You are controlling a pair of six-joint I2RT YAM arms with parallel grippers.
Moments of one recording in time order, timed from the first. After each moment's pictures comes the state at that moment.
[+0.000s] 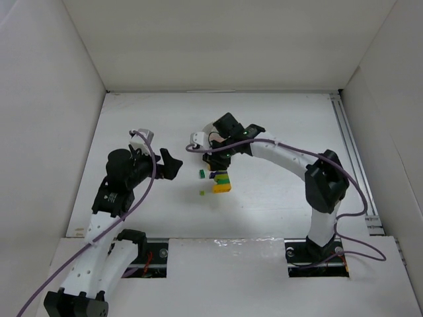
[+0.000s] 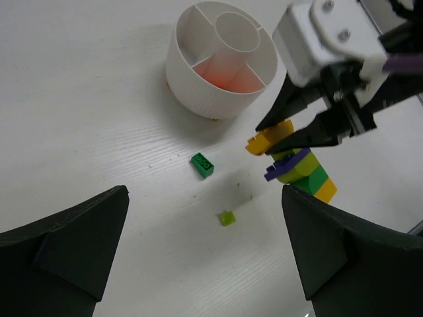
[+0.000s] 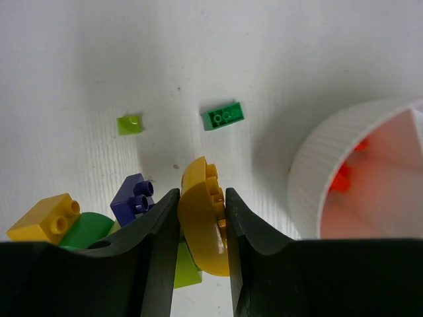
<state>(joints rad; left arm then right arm) -0.19 0.68 0.66 -0.32 0.36 -0.25 0.77 1.89 1.54 -0.66 -0.43 -0.65</state>
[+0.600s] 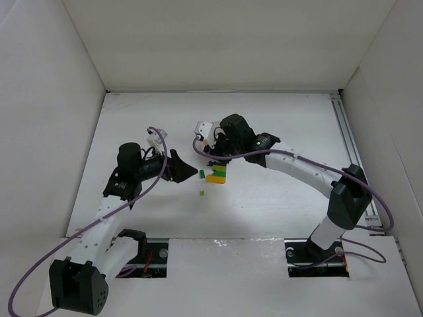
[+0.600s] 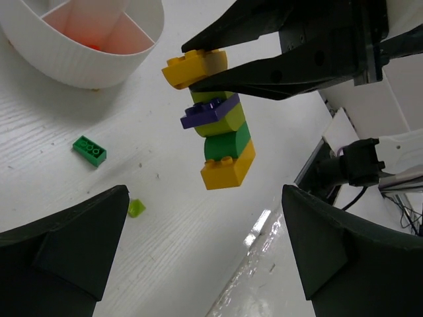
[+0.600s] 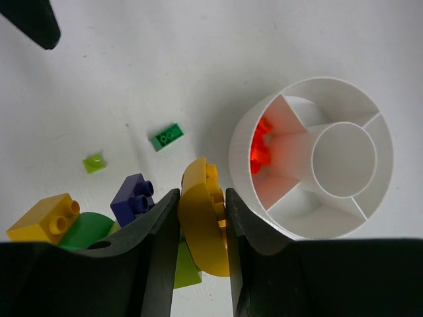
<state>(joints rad) -0.19 0.87 0.59 -0.13 0.78 -0.40 0.81 1.65 1.38 -0.41 -0.19 -0.44</state>
